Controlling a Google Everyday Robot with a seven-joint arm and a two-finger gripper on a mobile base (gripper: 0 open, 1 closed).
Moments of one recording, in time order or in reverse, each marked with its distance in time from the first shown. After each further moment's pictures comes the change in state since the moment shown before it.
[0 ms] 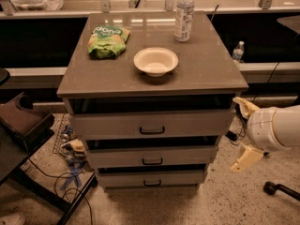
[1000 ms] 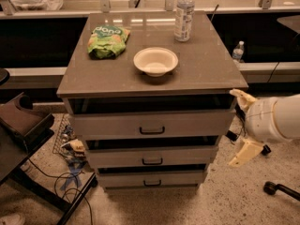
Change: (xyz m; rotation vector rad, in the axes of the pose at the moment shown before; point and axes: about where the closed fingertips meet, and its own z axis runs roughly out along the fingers) arm -0.026 -0.006 -0.020 -0.019 -0.018 -0.021
